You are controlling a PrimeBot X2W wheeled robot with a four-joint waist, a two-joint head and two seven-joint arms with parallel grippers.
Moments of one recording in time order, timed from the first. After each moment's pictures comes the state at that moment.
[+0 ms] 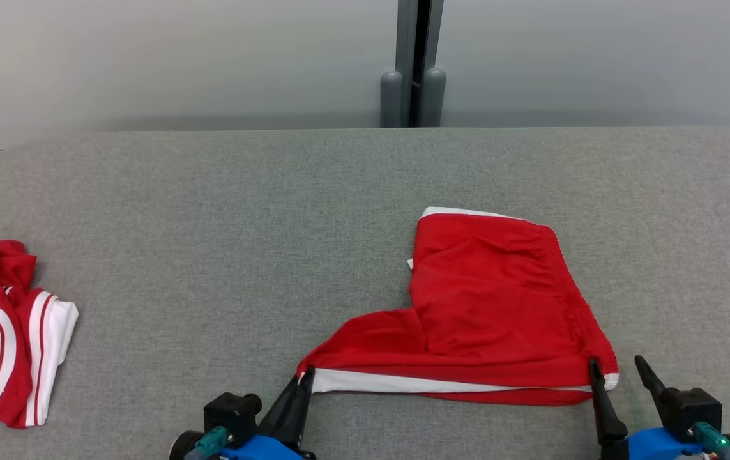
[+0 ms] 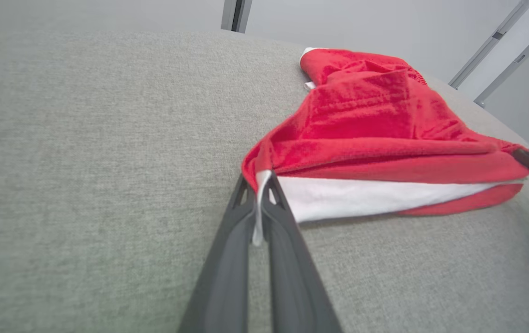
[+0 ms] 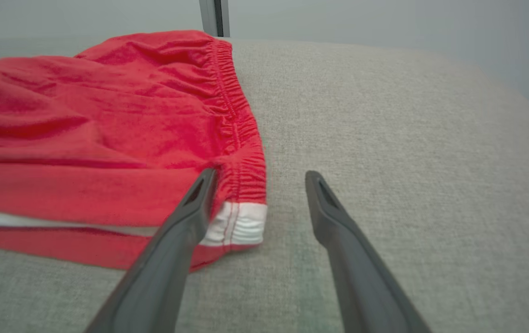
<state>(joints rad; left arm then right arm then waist) -0.13 0.08 -0.48 0.58 -0.44 -0.13 -0.26 -0.07 -0.05 -0.14 0.50 -0.03 0.13 -0.26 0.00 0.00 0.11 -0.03</state>
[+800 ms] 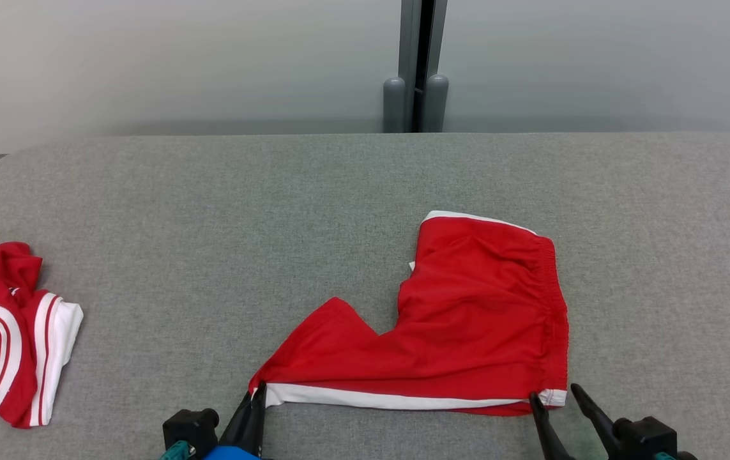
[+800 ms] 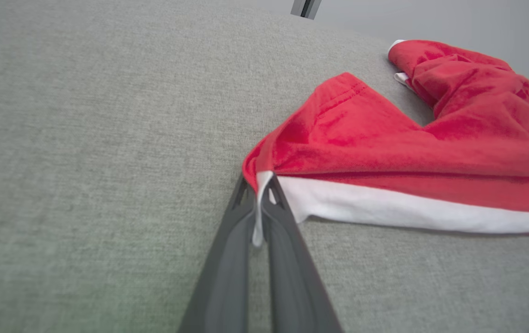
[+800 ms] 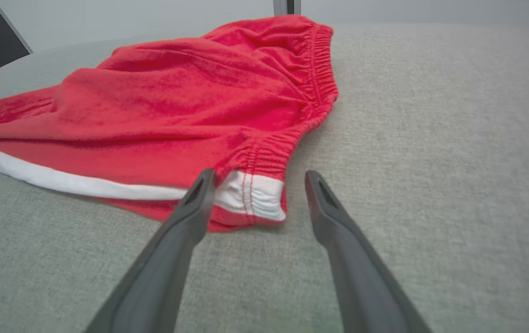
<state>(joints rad) -0.10 0.05 -0.26 0.67 -0.35 -0.13 -0.26 0.02 -0.10 0.14 0.42 0.17 0.13 -0.26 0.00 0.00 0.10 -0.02</state>
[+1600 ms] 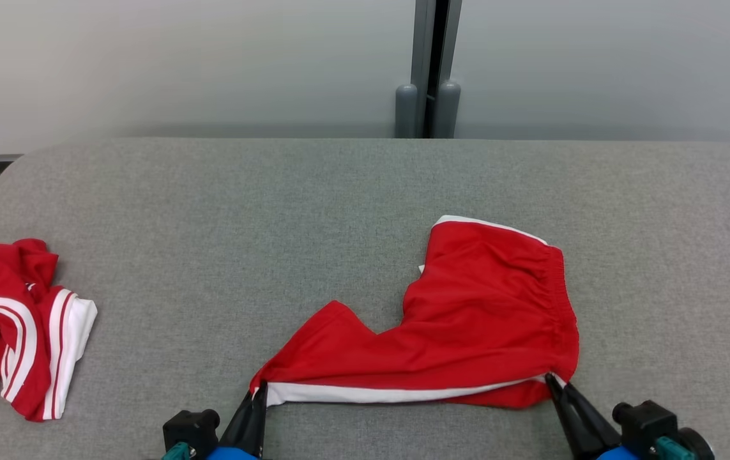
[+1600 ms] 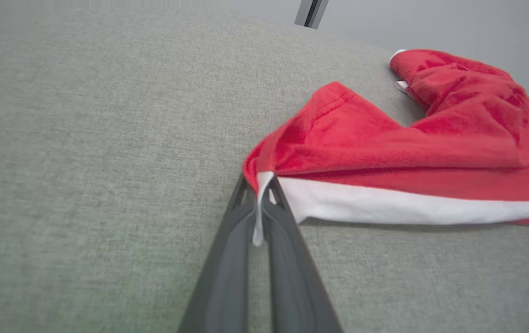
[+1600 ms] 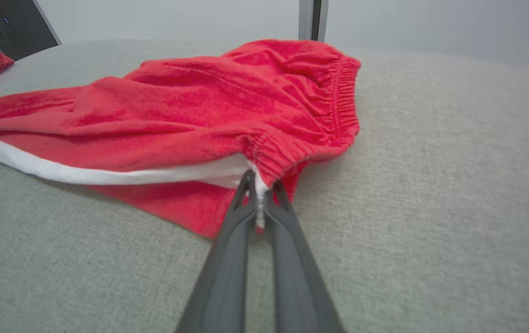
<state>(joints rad) -0.09 0.05 -0.26 0.65 -0.34 -0.13 -0.26 -0.02 -0.16 0.20 0.43 0.18 0.13 -0.26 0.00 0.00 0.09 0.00</state>
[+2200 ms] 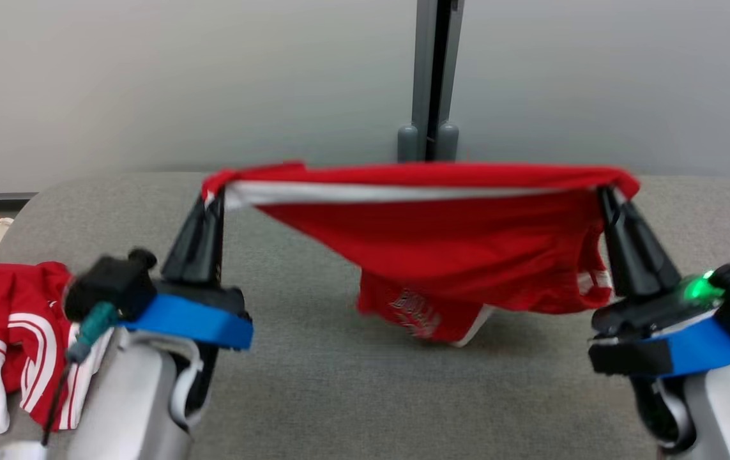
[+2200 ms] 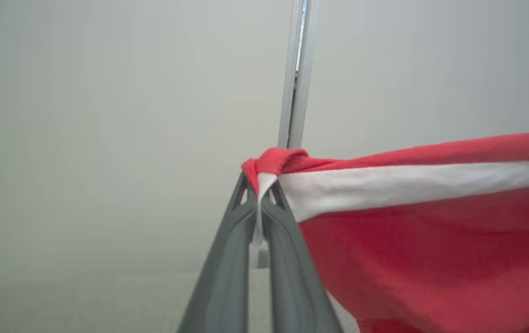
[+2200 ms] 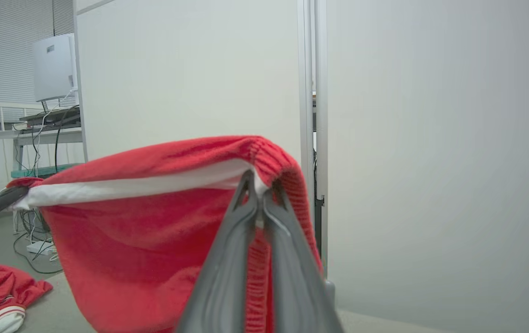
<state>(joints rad) -0.33 0.12 -0.21 0.32 -0.35 -0.13 -0.26 -0.22 -0.18 0.12 0.03 0.29 0.13 -0.26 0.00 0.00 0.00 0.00</state>
